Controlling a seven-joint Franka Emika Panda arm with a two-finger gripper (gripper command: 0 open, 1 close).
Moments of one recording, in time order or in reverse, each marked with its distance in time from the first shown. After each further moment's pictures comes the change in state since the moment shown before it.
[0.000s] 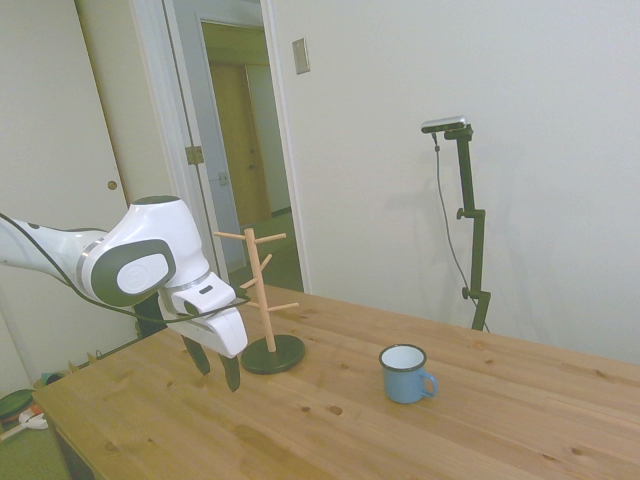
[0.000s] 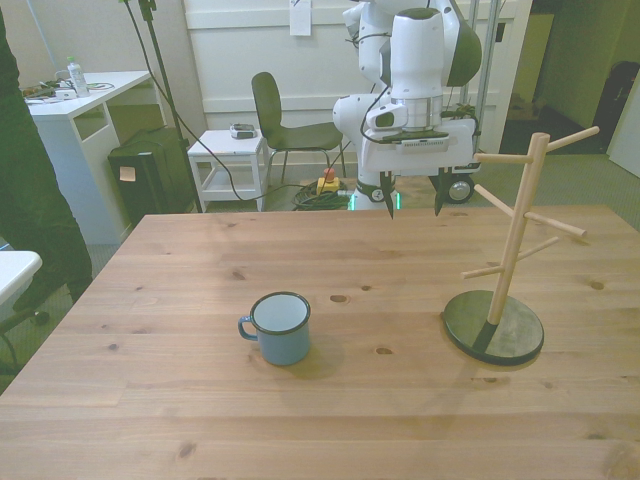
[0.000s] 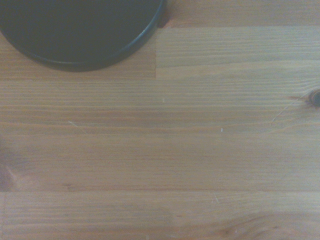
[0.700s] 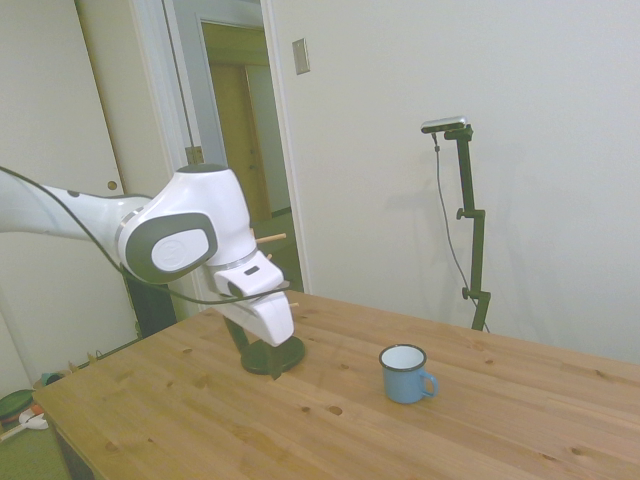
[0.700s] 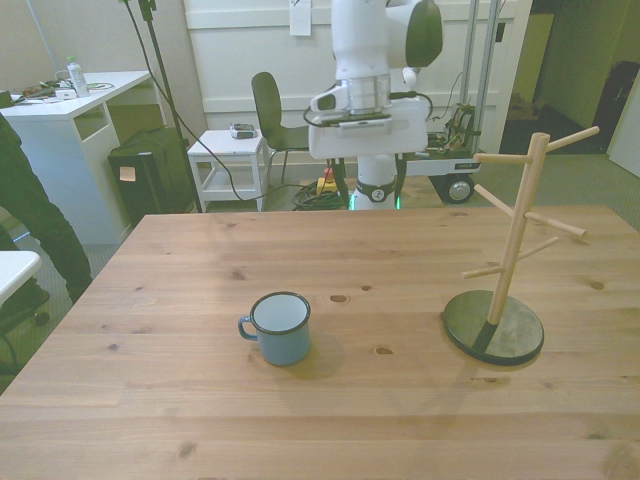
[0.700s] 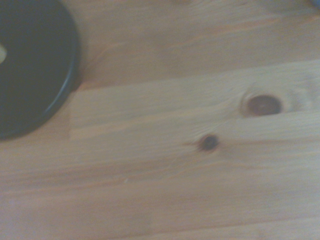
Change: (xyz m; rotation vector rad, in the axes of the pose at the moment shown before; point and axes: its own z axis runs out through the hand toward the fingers) arm 0.112 0.050 -0.056 0.049 -0.002 0.149
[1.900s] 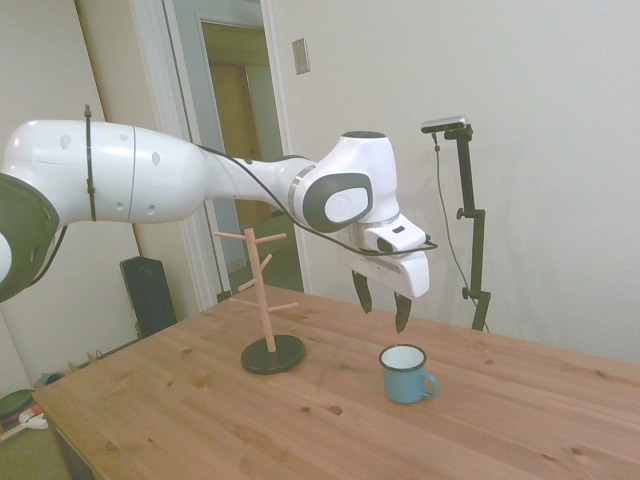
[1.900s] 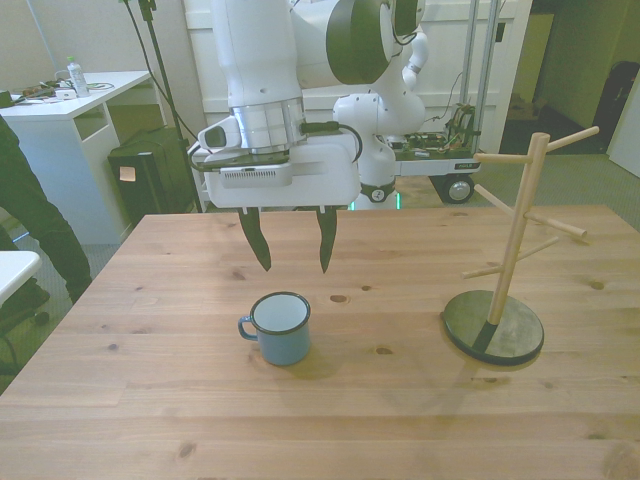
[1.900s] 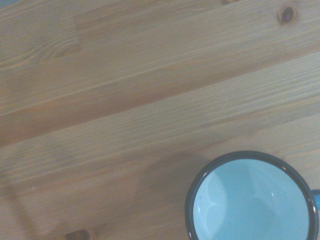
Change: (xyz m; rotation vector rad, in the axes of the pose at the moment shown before) arm 0.197 -0.097 0.022 0.006 -0.003 0.129
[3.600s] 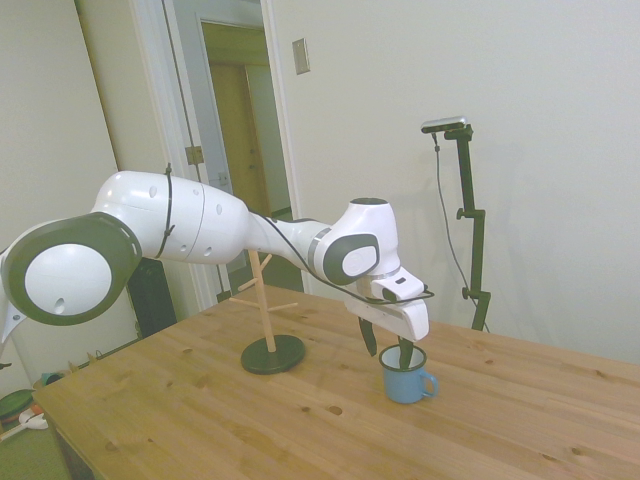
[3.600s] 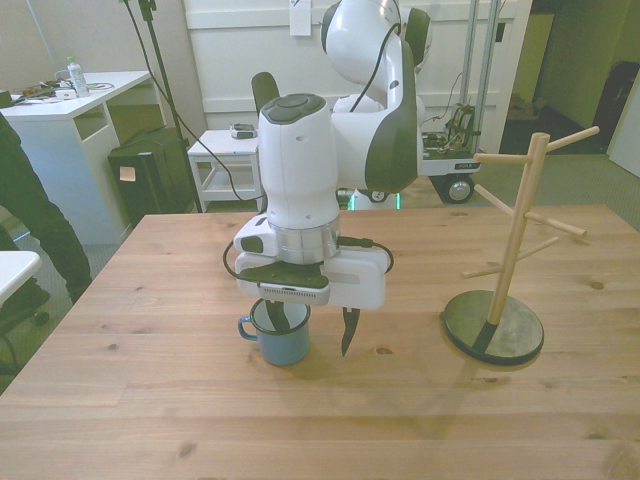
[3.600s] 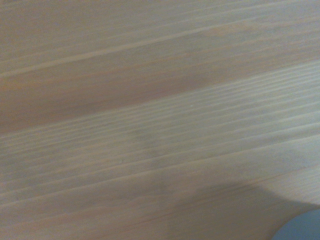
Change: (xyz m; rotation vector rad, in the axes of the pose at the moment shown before) arm -0.014 -0.042 0.128 -0.114 0.020 -0.050
